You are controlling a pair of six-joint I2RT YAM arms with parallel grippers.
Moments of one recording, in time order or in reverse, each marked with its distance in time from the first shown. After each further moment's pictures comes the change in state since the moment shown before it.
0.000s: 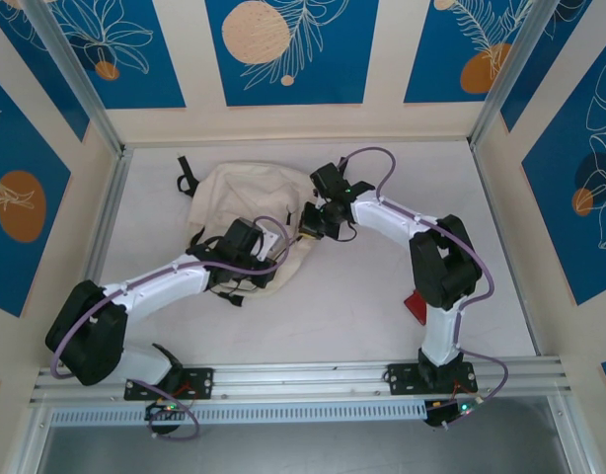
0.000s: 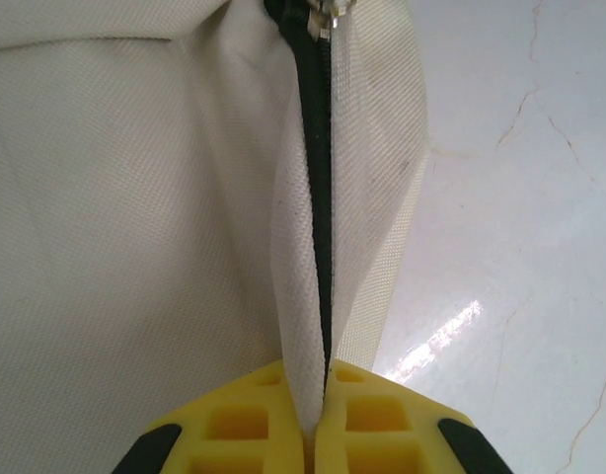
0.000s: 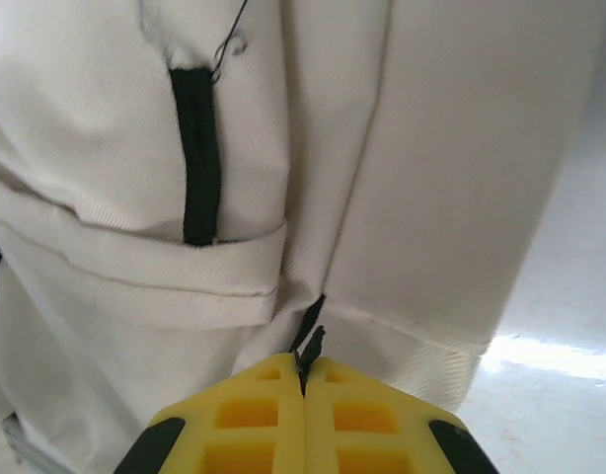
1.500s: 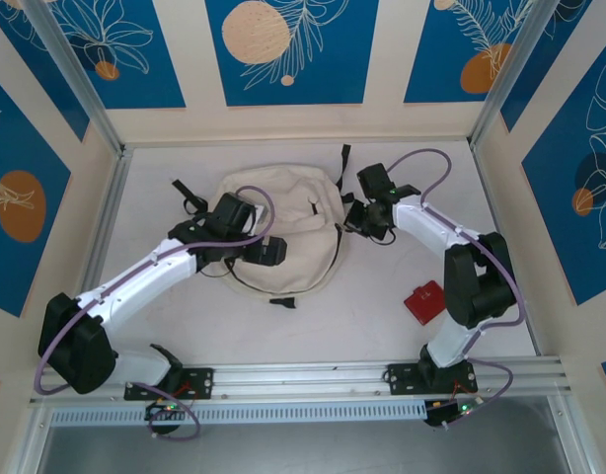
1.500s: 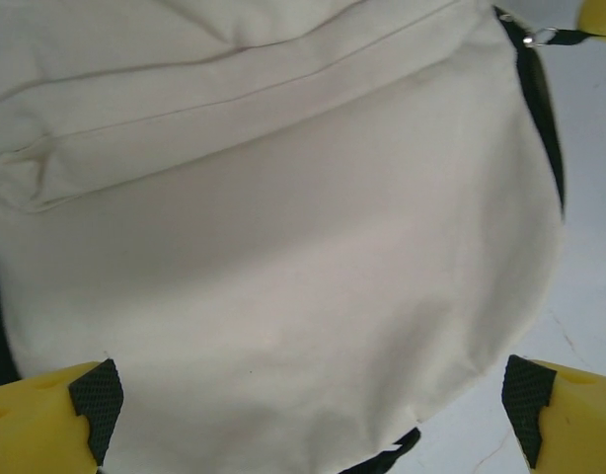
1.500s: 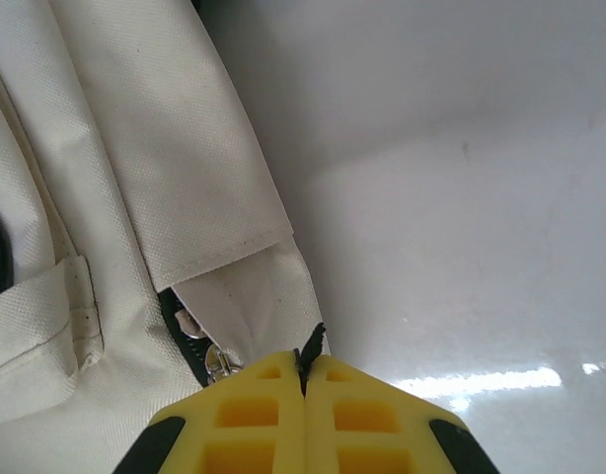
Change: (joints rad) left arm 0.052 -0.051 0.251 -0.287 -0.083 -0.193; right arm -0.201 -0.219 -0.224 -0.039 0.188 -0.035
